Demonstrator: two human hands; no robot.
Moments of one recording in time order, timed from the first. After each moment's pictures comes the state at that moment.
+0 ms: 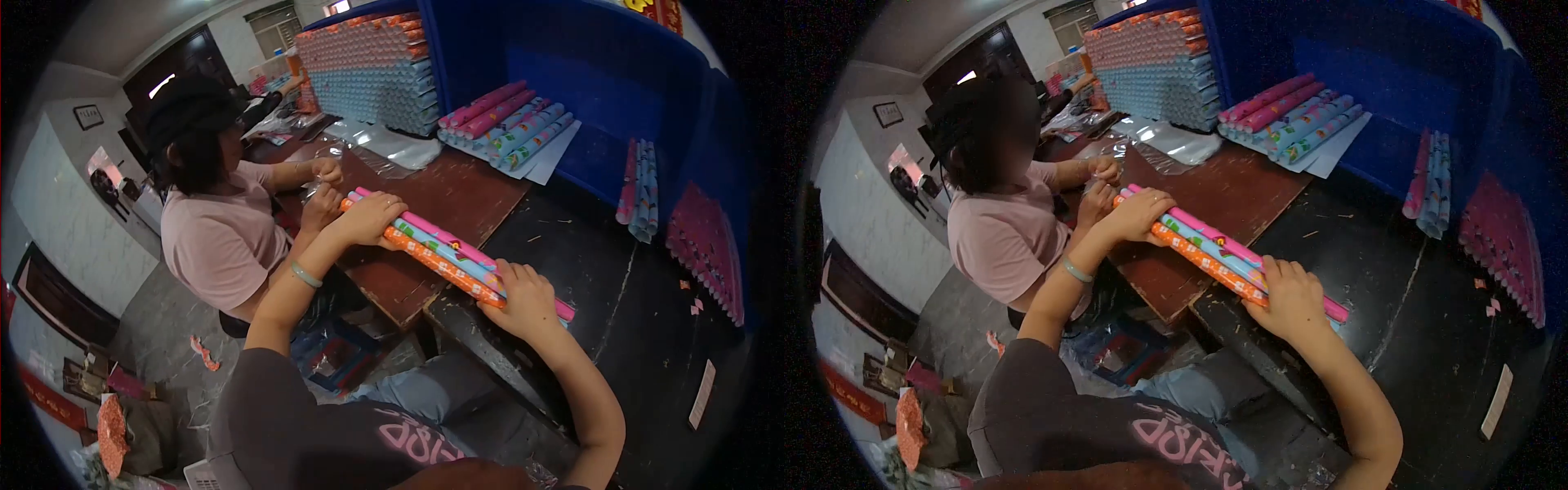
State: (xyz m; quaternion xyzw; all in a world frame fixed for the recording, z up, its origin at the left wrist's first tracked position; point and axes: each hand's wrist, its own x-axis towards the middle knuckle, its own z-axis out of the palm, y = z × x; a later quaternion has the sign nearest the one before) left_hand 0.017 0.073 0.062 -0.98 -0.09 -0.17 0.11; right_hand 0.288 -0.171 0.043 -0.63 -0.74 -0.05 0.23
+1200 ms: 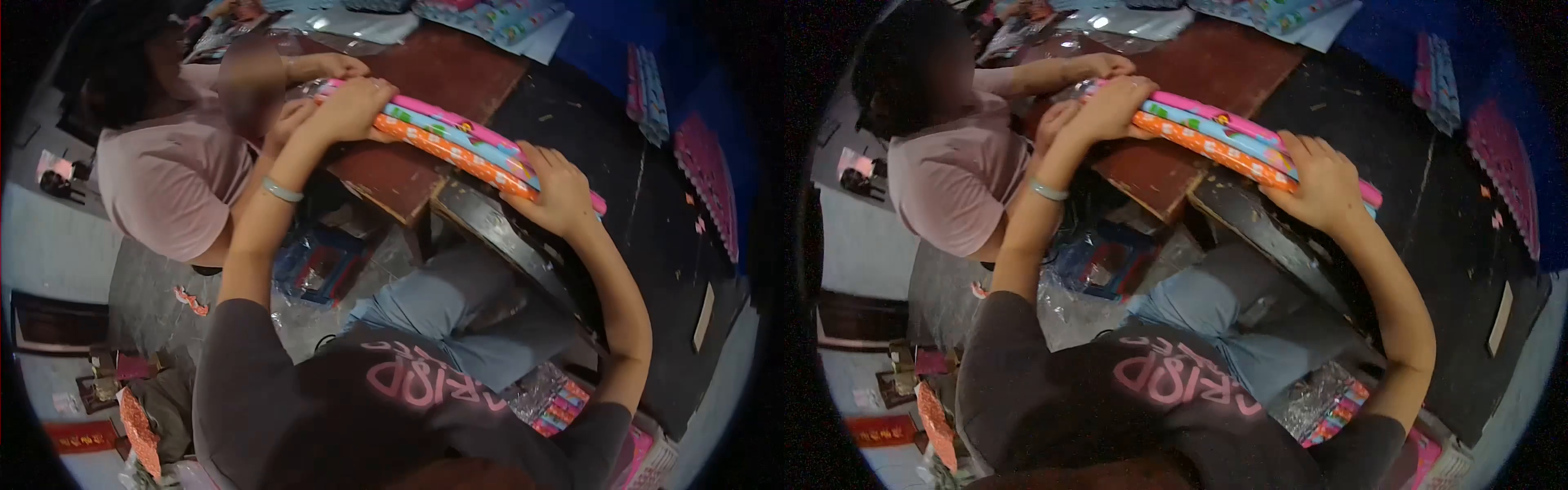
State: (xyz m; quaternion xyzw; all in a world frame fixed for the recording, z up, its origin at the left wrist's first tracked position) left_hand 0.020 0.065 0.043 -0.98 -0.14 -0.14 0.07; right_hand 0.295 -0.172 0.035 -0.63 -0.75 -0.07 0.20
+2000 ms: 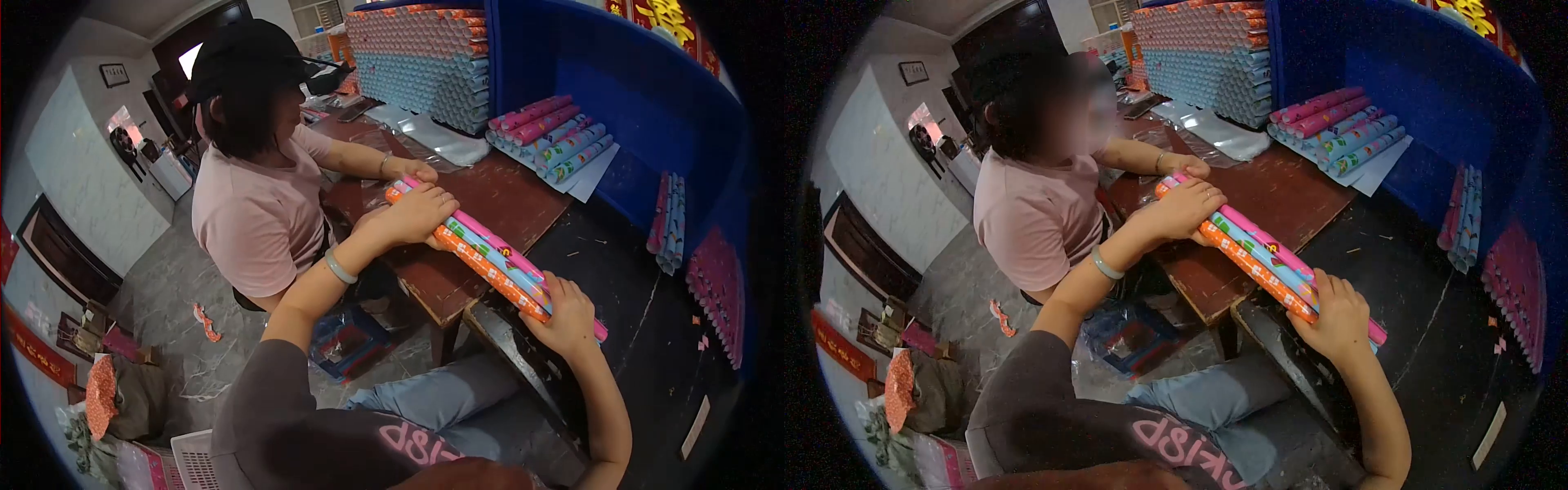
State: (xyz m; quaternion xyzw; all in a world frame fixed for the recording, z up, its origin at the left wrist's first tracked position) left_hand 0.014 0.053 0.066 -0.96 -0.10 -0.20 0.17; right_hand 0.281 -0.177 0.051 -0.62 -0.74 -0.08 0.23
